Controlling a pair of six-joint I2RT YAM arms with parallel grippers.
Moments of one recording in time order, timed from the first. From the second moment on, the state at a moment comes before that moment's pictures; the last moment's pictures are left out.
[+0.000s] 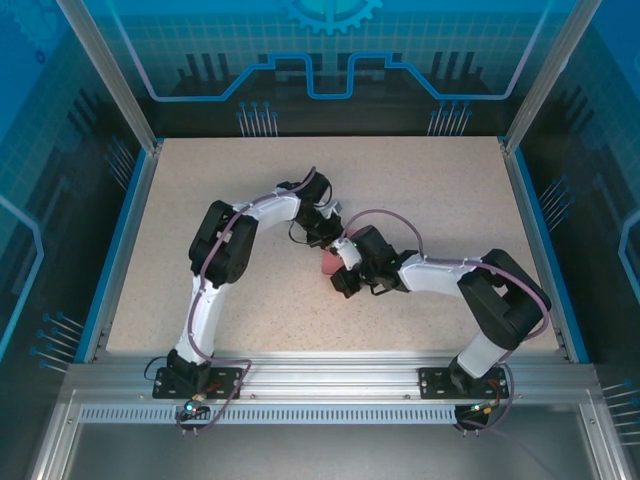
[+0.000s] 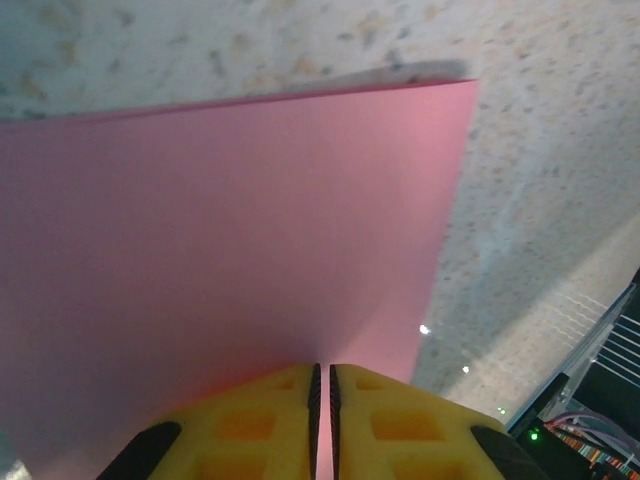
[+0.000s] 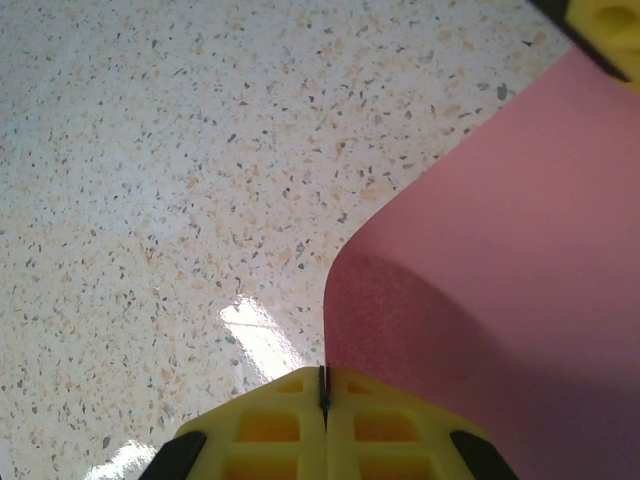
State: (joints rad) left arm -0.47 2.28 1.68 -0.71 0.66 -0.56; right arm 0.68 1.64 0.76 -0.05 -0.37 0.17
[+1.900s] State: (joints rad) left arm -0.48 2.29 1.68 -0.71 0.66 -0.54; right arm 0.54 1.68 0.78 -0.11 -0.23 0.32
